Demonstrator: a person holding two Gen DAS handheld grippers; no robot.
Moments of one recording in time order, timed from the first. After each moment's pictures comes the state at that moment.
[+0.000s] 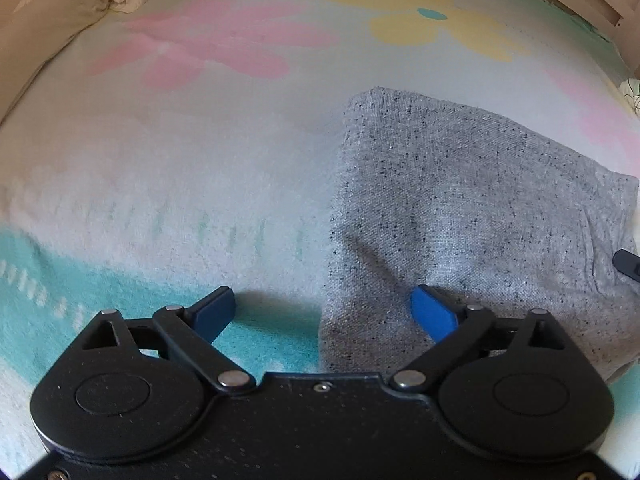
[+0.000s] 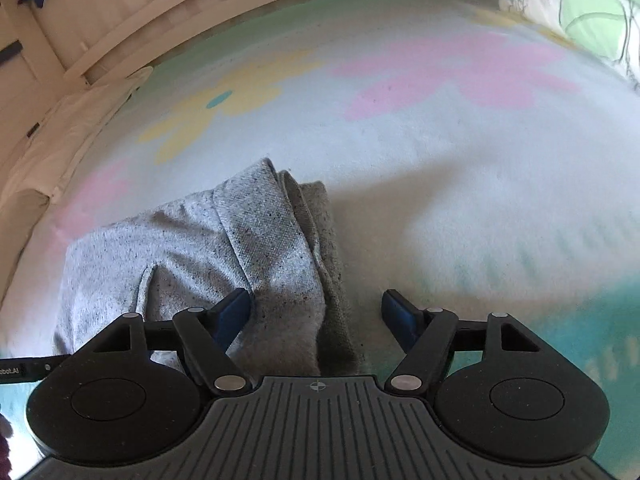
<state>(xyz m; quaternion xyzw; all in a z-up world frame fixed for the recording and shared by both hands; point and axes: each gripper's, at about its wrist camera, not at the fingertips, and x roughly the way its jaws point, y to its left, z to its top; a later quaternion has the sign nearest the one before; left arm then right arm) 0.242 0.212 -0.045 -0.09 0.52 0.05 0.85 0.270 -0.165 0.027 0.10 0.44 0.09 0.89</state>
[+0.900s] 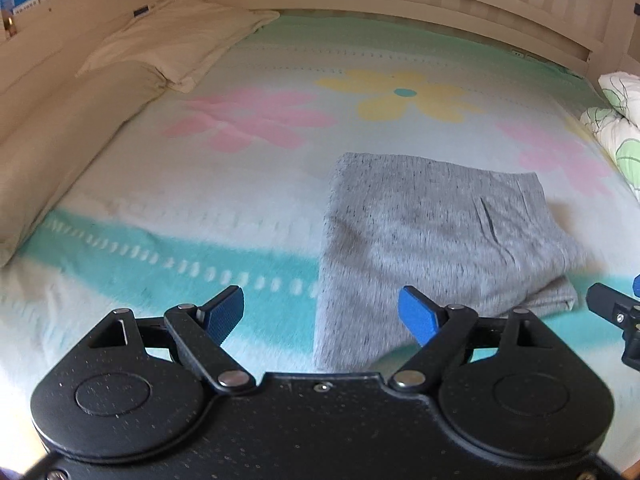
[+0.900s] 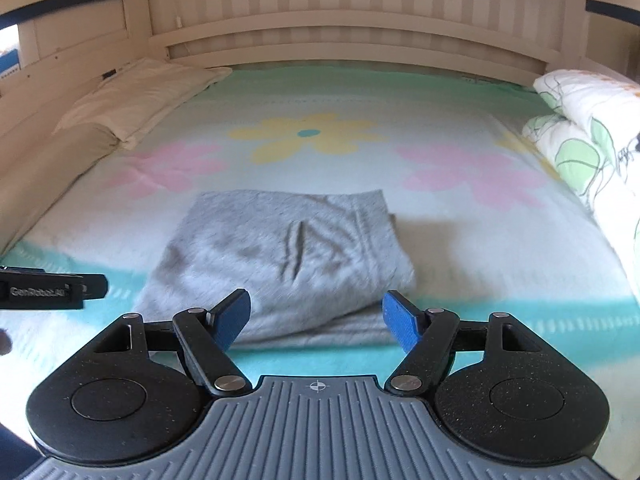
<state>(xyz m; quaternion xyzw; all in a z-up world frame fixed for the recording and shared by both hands) 0.101 0.169 0.057 -0.05 0.42 0.09 0.90 0.111 -0.097 0.139 -0.04 0.37 0.13 0.92</state>
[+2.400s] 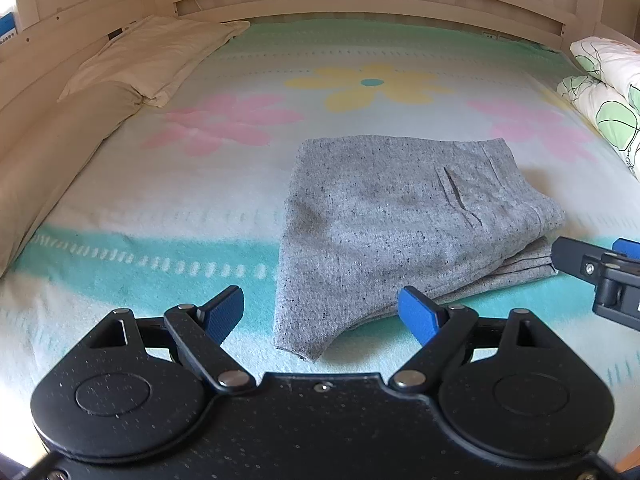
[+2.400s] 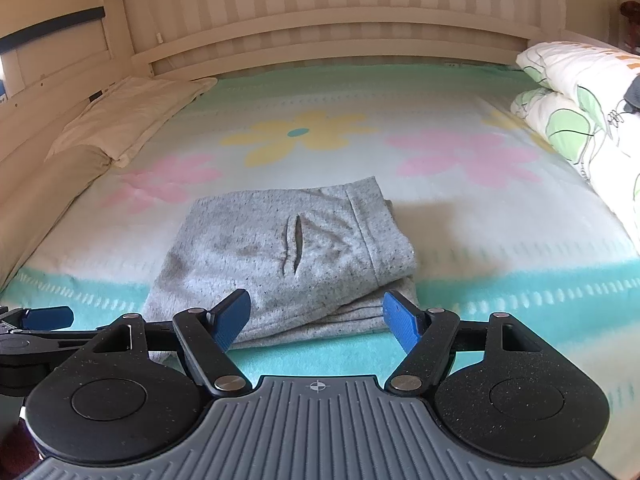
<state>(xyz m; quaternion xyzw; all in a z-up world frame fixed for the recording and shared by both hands) 0.094 0.128 0.041 -0.02 0.42 0.06 0.91 0.107 -0.100 0.131 0.01 0.37 0.10 0.92</state>
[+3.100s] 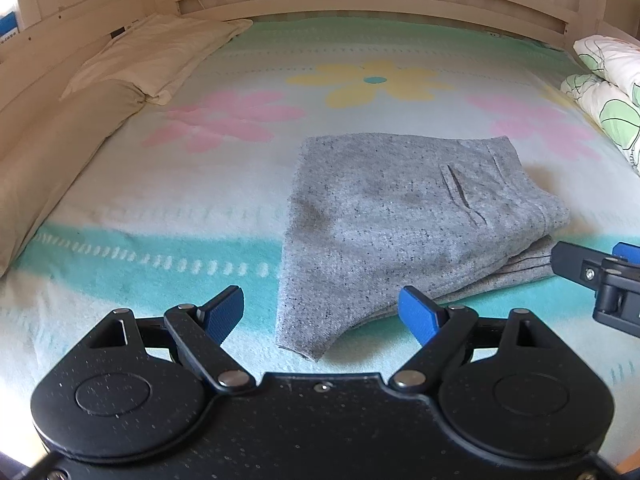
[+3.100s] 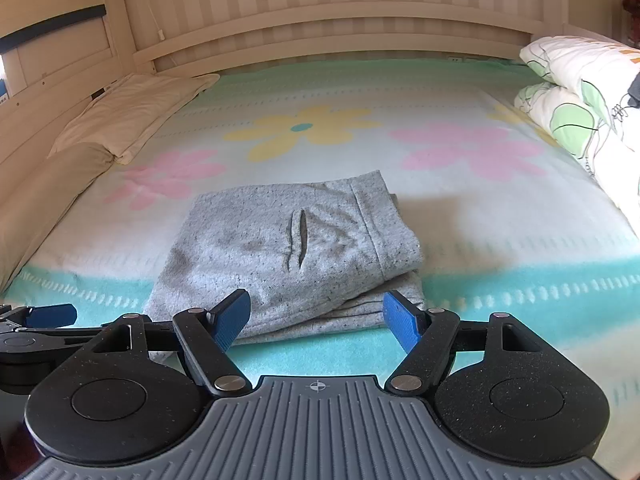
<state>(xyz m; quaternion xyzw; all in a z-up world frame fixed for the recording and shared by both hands) 0.094 0.127 0.039 -0.01 0.42 0.07 0.91 0.108 -0.097 0.129 0.02 0.38 0.11 0.92</state>
